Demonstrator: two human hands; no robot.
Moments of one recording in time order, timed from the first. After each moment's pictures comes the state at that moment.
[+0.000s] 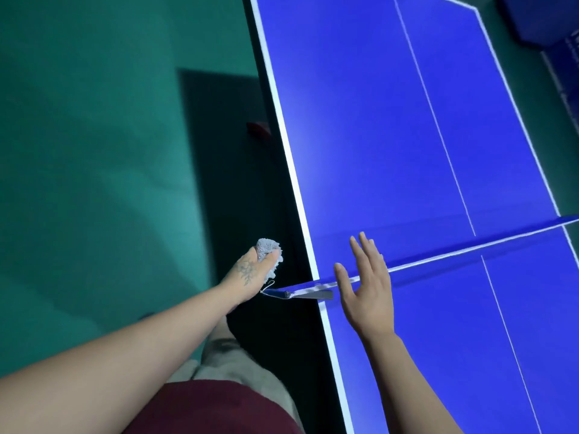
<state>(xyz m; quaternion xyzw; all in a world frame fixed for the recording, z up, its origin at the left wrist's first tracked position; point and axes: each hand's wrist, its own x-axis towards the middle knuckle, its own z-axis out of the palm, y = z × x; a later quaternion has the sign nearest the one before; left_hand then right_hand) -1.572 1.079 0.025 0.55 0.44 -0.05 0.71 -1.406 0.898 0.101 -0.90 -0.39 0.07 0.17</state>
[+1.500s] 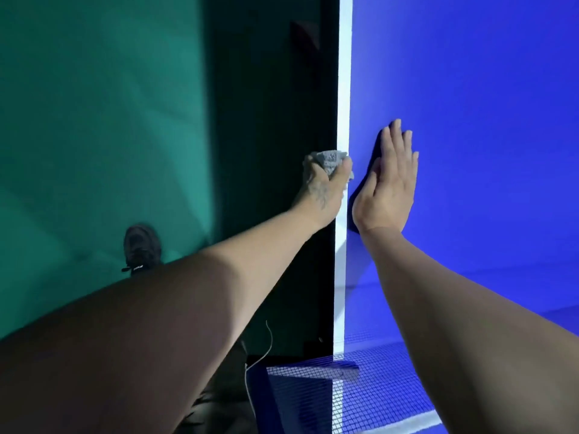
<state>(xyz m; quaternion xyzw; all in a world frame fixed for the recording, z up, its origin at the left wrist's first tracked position) -1.310 1.199 -0.152 0.41 0.52 0.06 0.74 -1.204 1.134 -0.133 -0.88 -0.44 0.04 0.16</state>
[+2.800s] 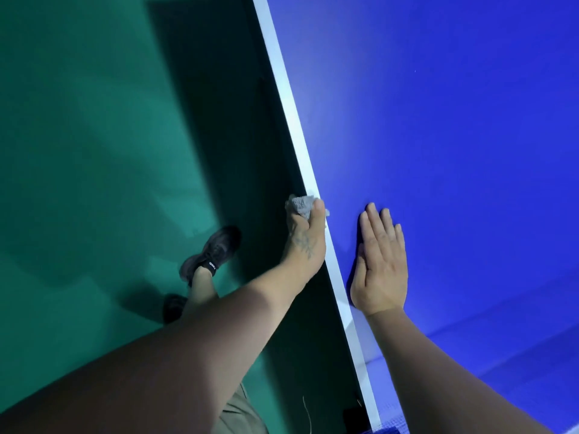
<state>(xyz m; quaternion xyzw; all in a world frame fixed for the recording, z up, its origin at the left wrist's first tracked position) -1.273 1.290 -0.131 0.42 0.53 0.01 0.74 -1.201 1.142 -0.122 -0.89 -0.44 0.07 0.13</state>
